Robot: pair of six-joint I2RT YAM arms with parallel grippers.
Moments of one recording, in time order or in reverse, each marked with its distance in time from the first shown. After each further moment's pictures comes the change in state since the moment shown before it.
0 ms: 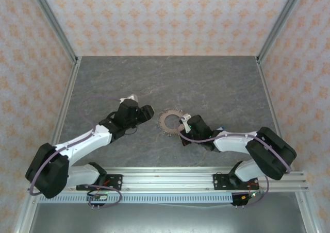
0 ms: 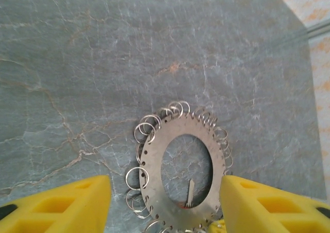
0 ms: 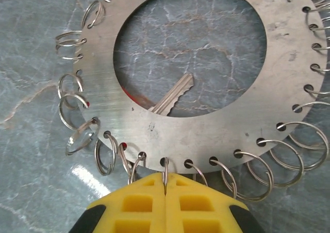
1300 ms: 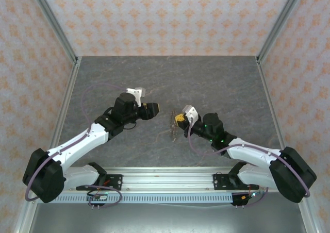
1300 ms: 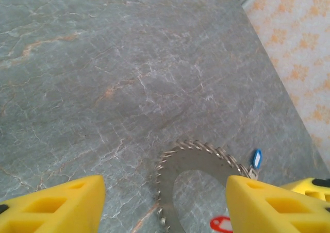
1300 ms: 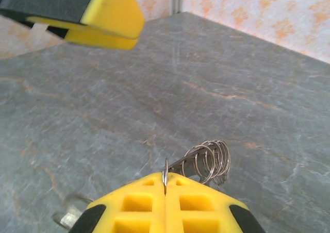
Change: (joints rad) left arm 0.000 -0.067 0.090 -0.017 0.140 0.372; right arm -0.048 -0.302 -0.077 0.298 -0.185 -0.314
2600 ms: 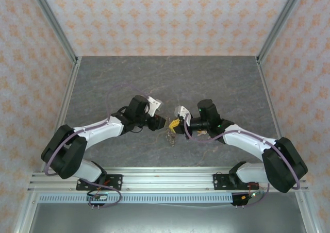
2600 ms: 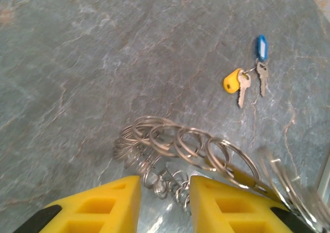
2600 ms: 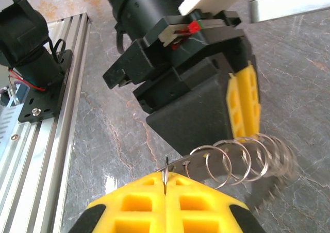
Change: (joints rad) left arm -0.030 0.293 0.019 0.046 0.289 0.310; right arm -0.109 0.142 0.227 -0.372 -0.531 -0.194
